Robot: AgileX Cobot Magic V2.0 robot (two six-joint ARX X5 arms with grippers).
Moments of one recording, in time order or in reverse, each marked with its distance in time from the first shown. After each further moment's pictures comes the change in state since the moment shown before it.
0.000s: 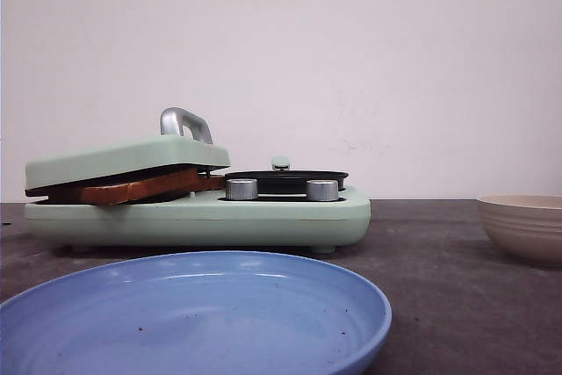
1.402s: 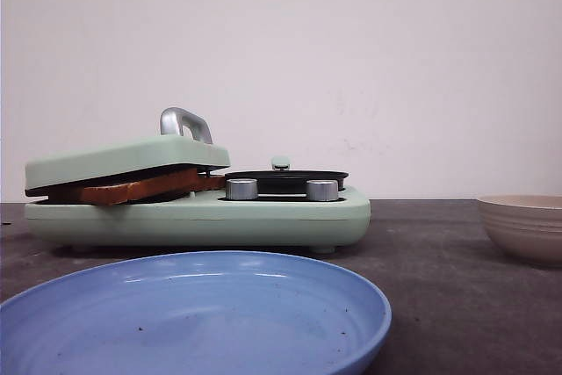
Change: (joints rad) left arm 0.000 0.000 0.000 0.000 0.000 0.000; right arm -0.200 -0.196 -0.888 0.655 0.118 0.000
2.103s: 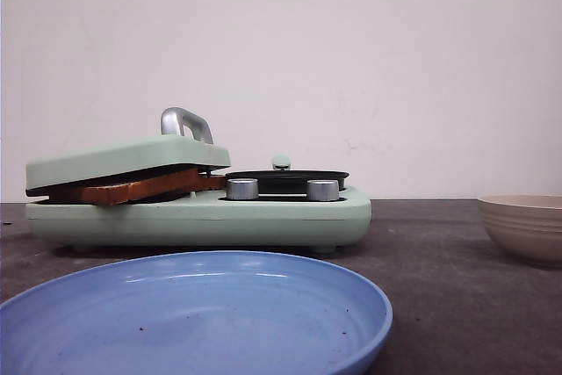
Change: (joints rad) left arm 0.000 0.000 0.000 0.000 0.000 0.000; right arm -0.012 -0.124 -0.086 -0.126 -0.046 -0.010
